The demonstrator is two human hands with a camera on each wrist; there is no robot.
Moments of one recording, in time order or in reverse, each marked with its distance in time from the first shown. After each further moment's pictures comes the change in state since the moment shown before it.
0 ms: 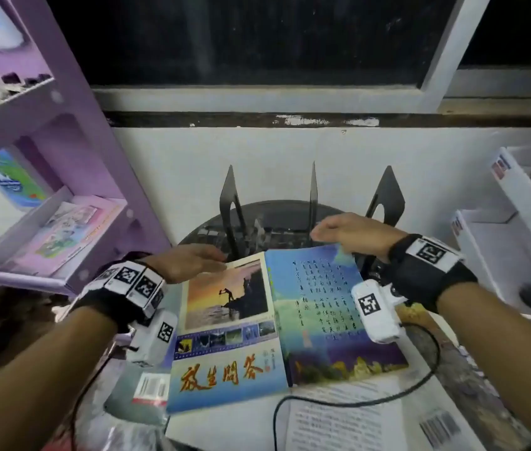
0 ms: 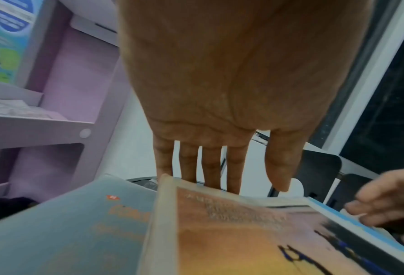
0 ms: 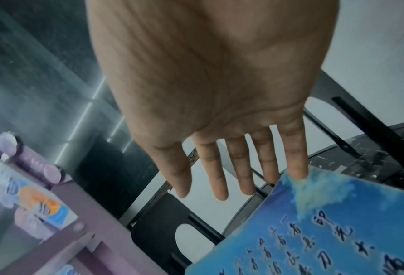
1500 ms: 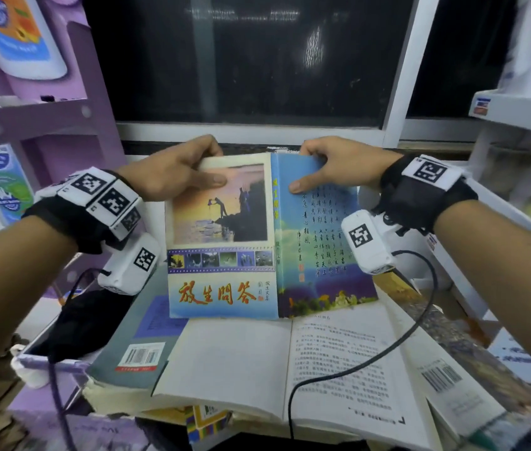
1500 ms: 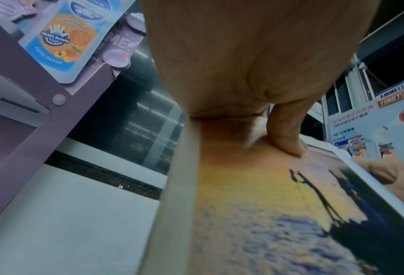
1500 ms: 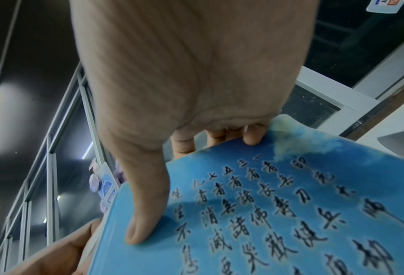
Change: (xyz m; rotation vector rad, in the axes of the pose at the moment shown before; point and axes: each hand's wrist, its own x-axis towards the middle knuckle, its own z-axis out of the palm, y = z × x) left_hand -0.083 0.054 -0.031 -0.053 0.503 0.614; right_hand -0.061 -0.049 -0.003 -0.189 0.340 -0.421
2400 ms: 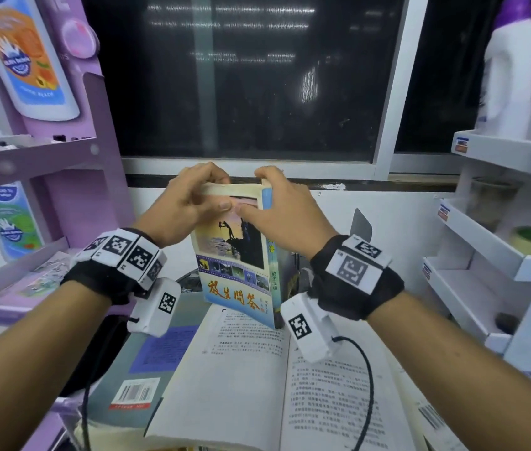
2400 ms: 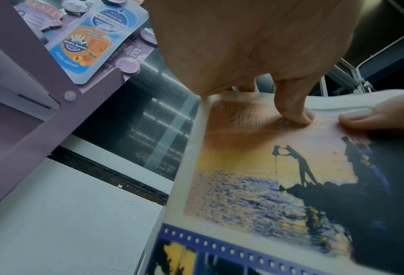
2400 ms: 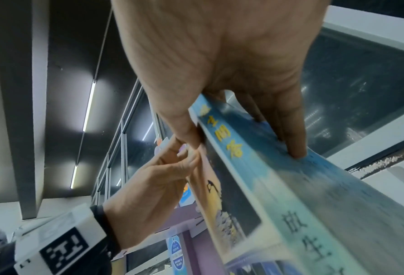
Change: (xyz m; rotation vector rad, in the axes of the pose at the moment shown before) left_hand 0.000 -0.006 0.018 0.007 0.317 0.293; right_hand -0.009 -0.053 0.065 -0.053 0.427 -0.079
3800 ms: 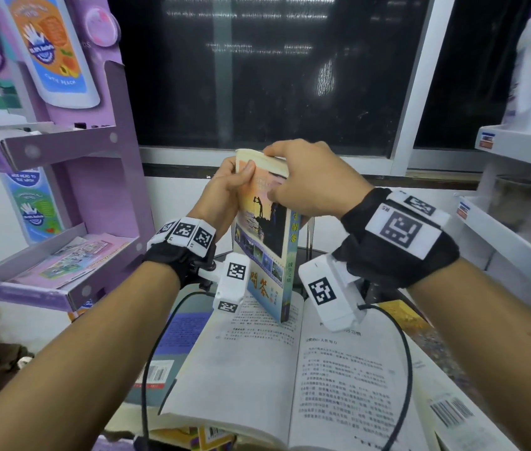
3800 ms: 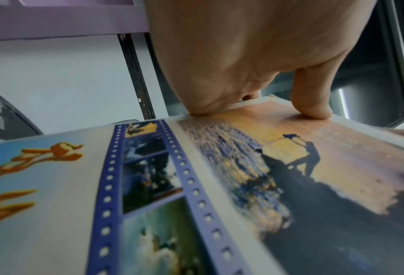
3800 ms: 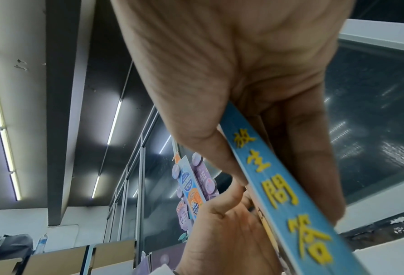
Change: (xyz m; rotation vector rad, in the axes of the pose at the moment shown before) left_hand 0.020 0.014 0.049 -1.002 0.175 -0.346; right_hand -0.001 -0.038 -0.048 -0.139 -0.160 -0.057
